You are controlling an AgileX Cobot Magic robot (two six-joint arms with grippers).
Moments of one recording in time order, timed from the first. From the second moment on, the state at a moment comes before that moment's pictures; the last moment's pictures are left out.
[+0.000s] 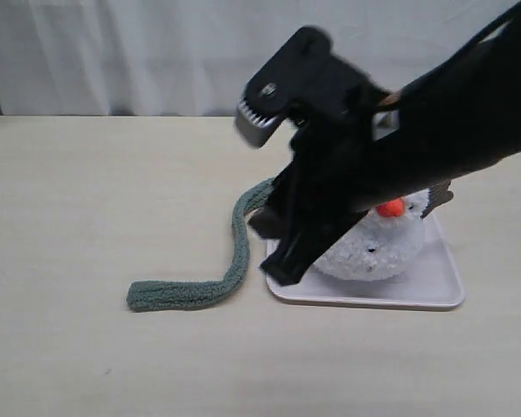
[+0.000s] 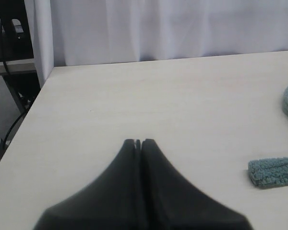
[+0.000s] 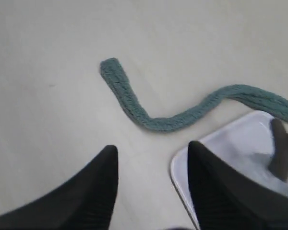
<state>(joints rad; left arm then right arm) -0.06 0.00 0.00 0.01 0.34 0.05 0.73 1.40 -1.10 0.13 0.69 -0.42</state>
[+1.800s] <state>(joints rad) -0.06 0.00 0.00 0.01 0.34 0.05 0.98 1.97 -1.48 -0.37 0.61 -0.27</state>
